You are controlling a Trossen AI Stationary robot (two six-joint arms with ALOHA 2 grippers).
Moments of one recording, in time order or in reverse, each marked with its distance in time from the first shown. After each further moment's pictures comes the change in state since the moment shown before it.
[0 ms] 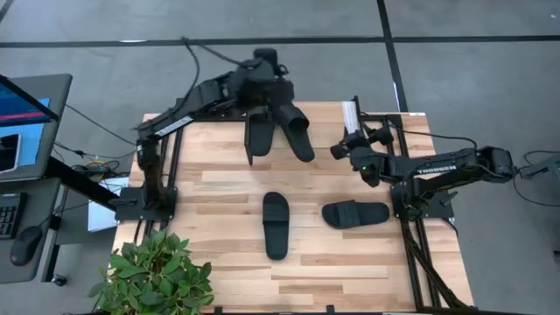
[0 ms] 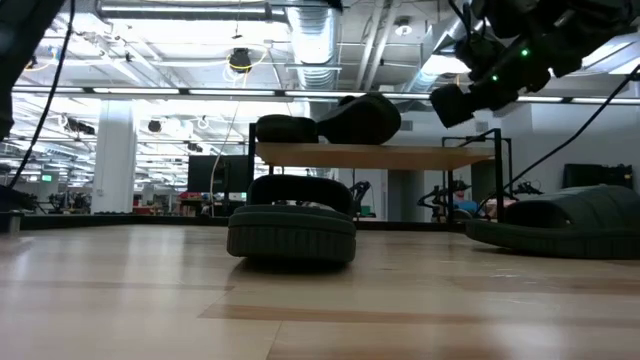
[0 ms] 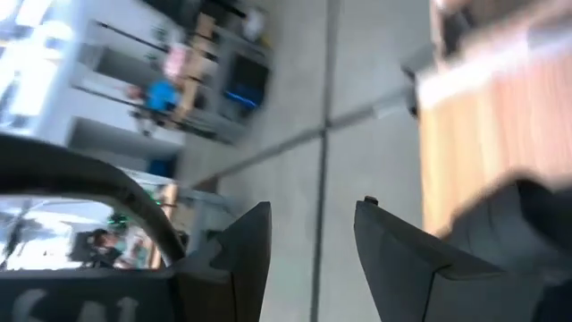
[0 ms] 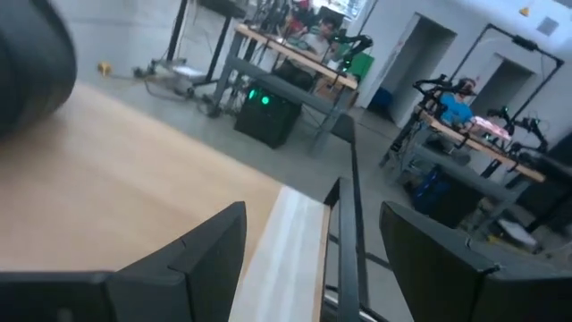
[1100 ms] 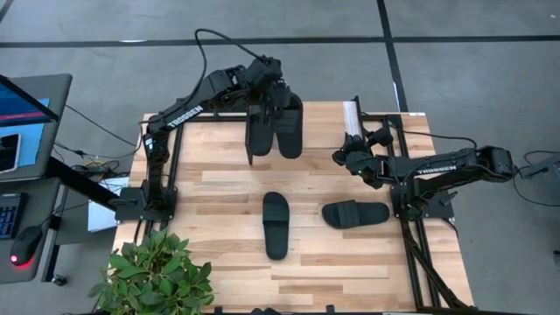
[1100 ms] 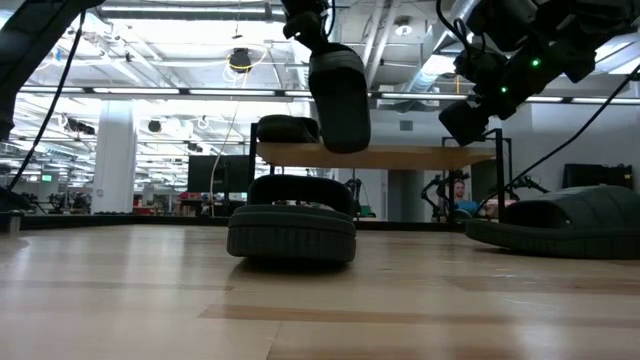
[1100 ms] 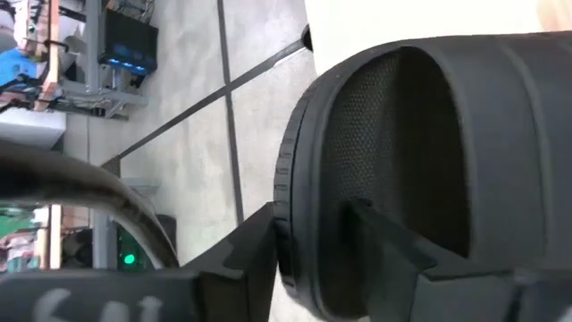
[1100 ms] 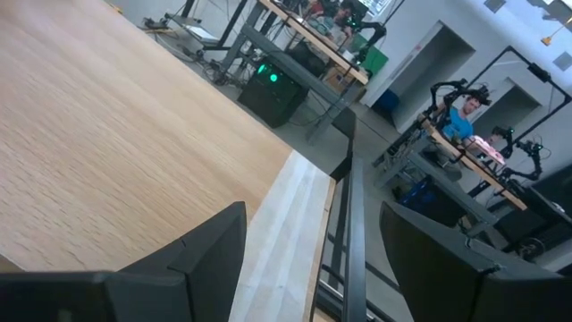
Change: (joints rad) left arm 0.139 0.082 0.002 -0.263 0.232 -0.009; right arm 0.018 0.000 0.000 -0.212 -0.027 0.009
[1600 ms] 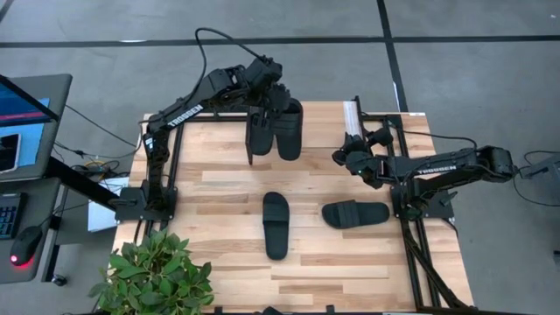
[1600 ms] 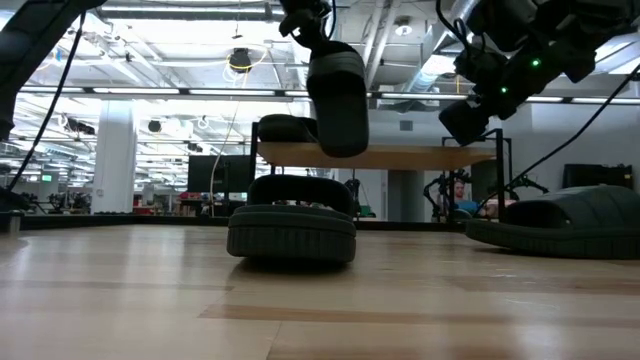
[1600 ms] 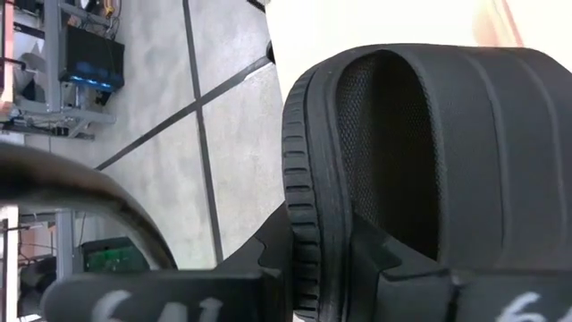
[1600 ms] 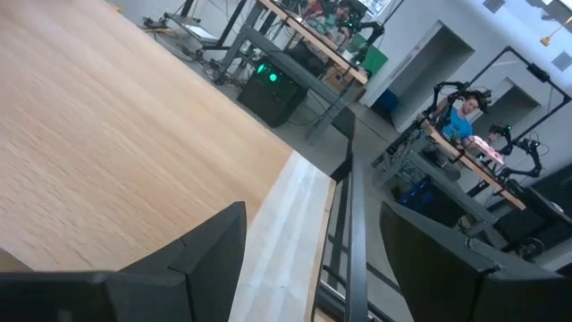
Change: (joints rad) left arm 0.014 0.002 0.003 -0.036 0.089 0.016; right arm 0.000 0.000 0.000 -0.002 0.002 0.000
